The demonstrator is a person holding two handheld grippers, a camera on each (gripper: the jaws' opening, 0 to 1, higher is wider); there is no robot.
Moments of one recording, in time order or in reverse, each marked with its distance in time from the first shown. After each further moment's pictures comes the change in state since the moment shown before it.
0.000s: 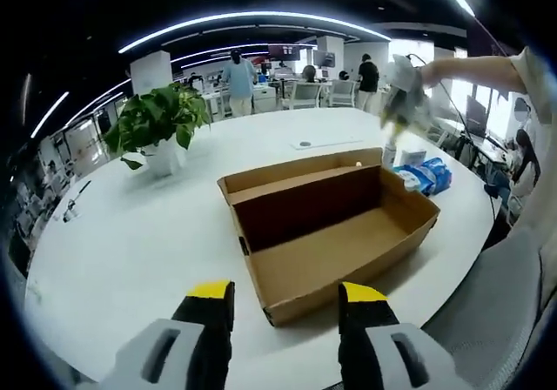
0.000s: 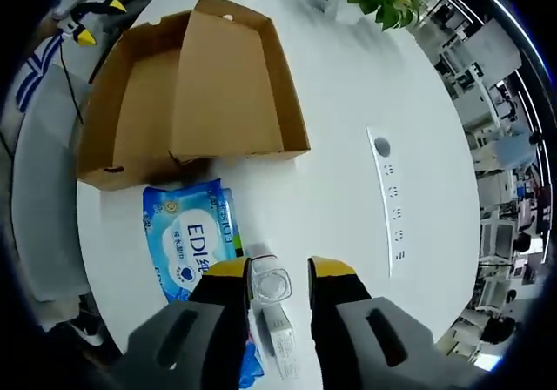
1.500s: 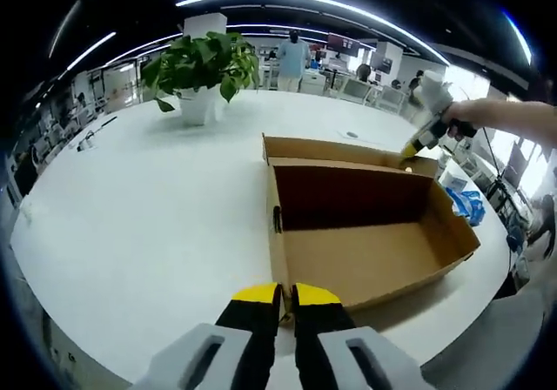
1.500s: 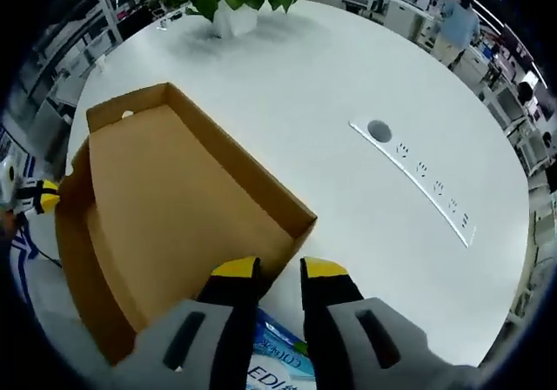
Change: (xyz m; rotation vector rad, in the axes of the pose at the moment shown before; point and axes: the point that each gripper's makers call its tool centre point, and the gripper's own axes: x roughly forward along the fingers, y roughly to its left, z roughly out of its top) left arm 0.041 0.026 -0.032 -0.275 0.064 0.090; right arm 0.090 -0.004 0.075 0.662 -0.116 0.031
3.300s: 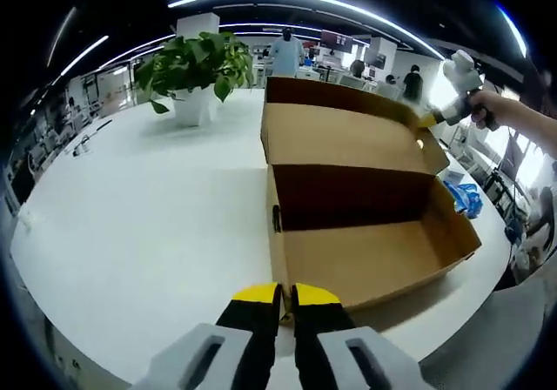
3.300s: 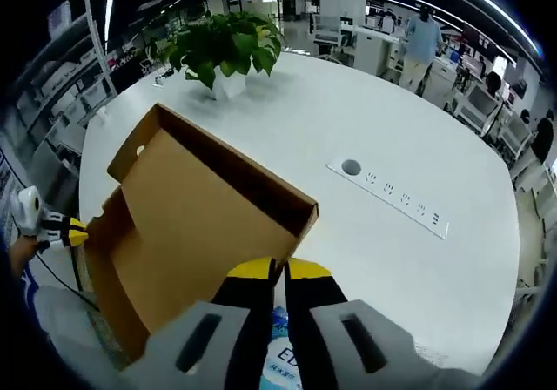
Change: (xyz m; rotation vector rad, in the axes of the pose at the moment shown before) left arm 0.000 0.001 0.000 0.032 0.017 -0.016; right arm -0.095 0.020 0.013 0.061 -0.299 -0.063
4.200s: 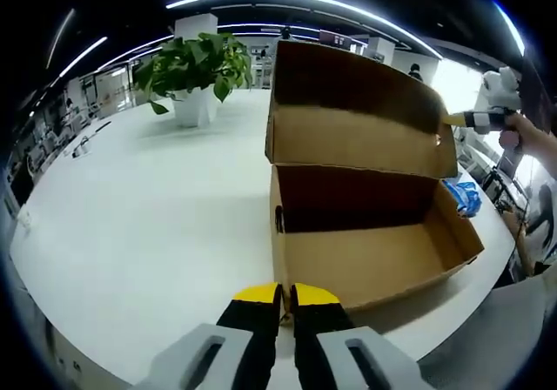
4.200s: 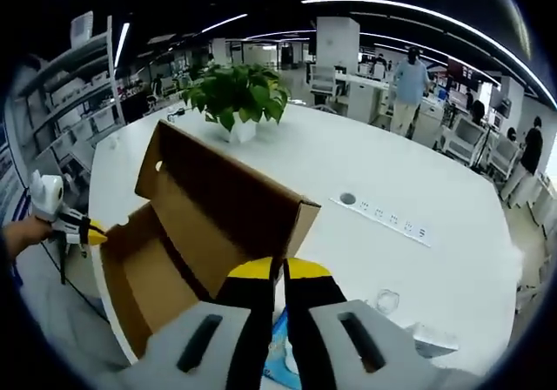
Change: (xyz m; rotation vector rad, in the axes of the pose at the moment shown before) left arm -0.004 -0.002 -0.003 0.007 -0.004 -0.005; right arm -0.059 0.031 -0.011 -0.012 -0.261 -0.022
